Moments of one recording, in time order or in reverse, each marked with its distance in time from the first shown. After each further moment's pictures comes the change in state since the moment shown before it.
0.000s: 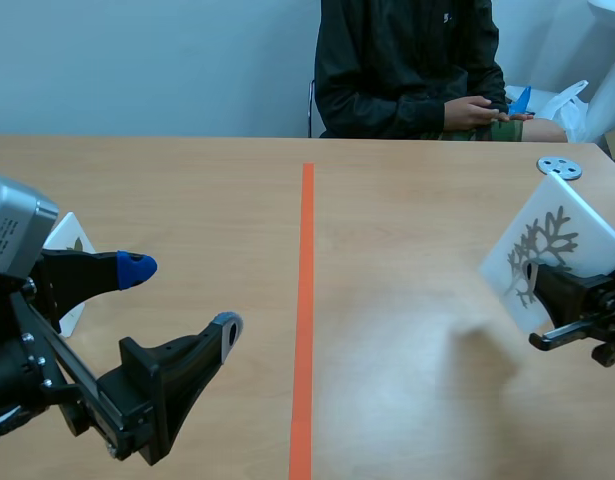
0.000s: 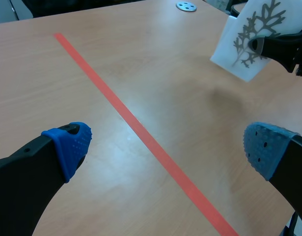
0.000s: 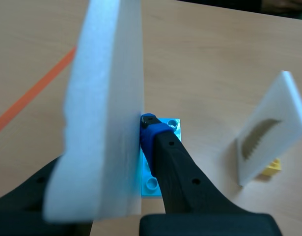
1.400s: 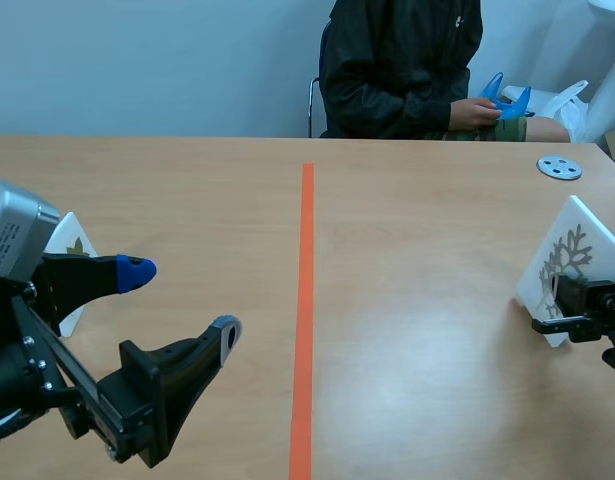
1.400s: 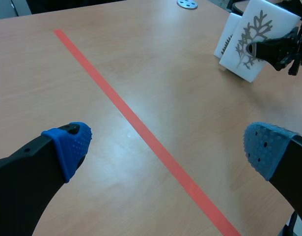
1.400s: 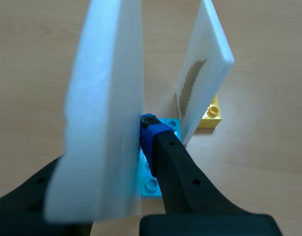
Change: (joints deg) left arm 0.0 0.0 0.0 -0.5 0.0 0.0 0.0; right arm 7.6 0.0 -0.2 -11.0 0.2 -12.2 -6.9
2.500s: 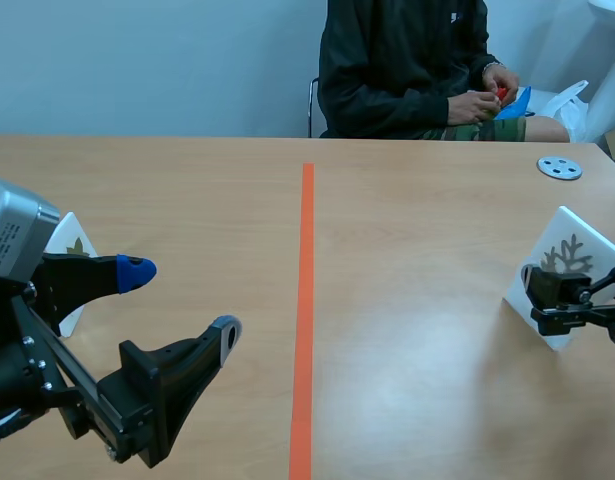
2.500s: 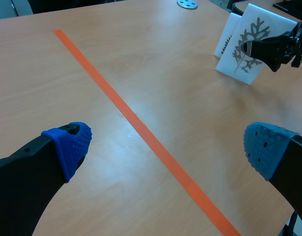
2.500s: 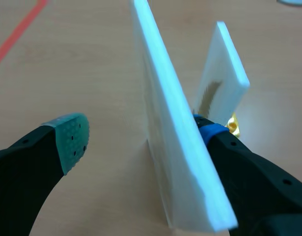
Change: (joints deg) left arm 0.0 0.0 0.0 0.0 0.0 0.0 0.0; right arm -0.7 0.0 0.0 2.4 5.3 4.4 -0.5
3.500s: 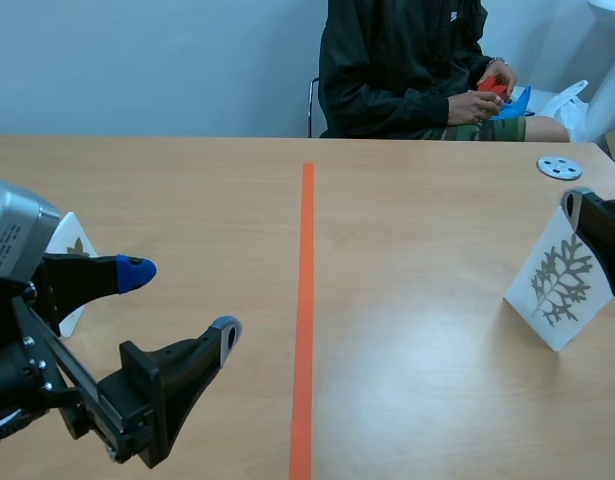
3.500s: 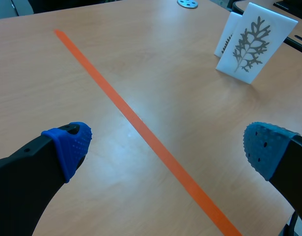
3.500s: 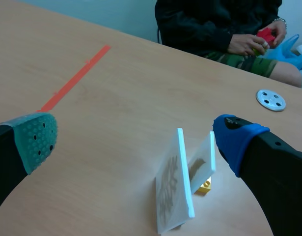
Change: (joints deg) left arm 0.0 0.0 0.0 0.0 0.2 0.0 0.0; right arm -20.3 5.1 9.4 41.2 14.6 4.9 -15.4
